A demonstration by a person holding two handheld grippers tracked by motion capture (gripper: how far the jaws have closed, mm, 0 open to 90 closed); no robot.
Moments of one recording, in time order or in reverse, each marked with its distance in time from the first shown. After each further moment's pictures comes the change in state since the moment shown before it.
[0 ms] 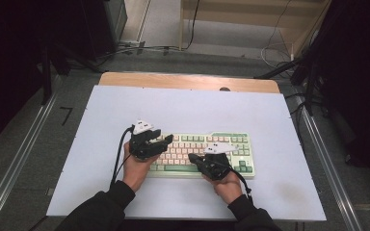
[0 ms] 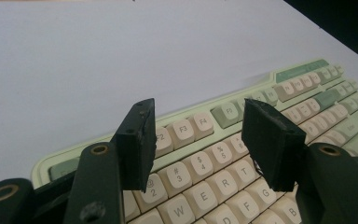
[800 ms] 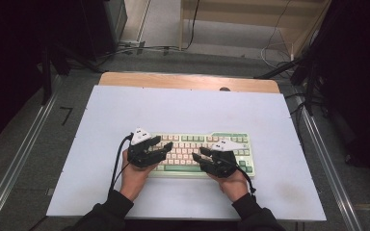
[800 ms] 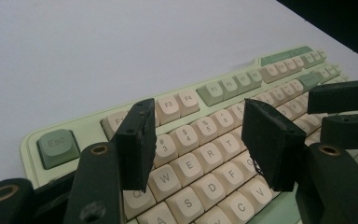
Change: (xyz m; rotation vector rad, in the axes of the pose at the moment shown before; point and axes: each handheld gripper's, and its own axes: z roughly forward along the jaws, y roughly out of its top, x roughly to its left) left arm -0.006 -0.019 -0.012 -0.020 -0.021 0.028; right arm -0.012 0.003 -0.013 -0.031 -0.067 0.021
